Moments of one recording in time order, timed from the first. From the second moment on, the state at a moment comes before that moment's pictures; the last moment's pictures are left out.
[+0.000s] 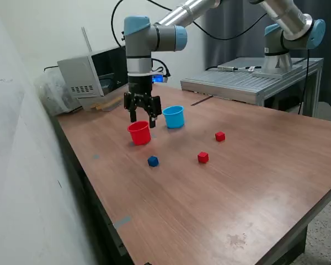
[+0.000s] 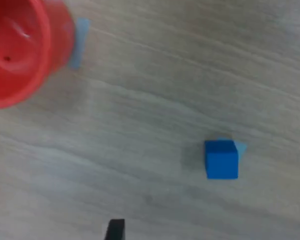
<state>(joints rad) -0.06 -0.66 0.99 -2.11 -1.57 2.78</state>
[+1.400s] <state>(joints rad) -0.03 -0.44 0.87 -2.18 -1.58 2.78</state>
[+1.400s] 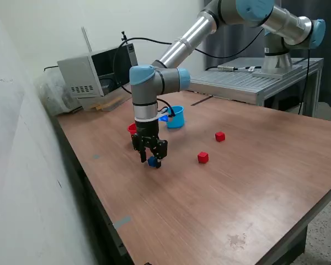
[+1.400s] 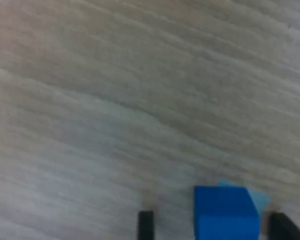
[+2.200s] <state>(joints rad) -0.03 -0.55 0.92 -2.18 -1.61 2.78</state>
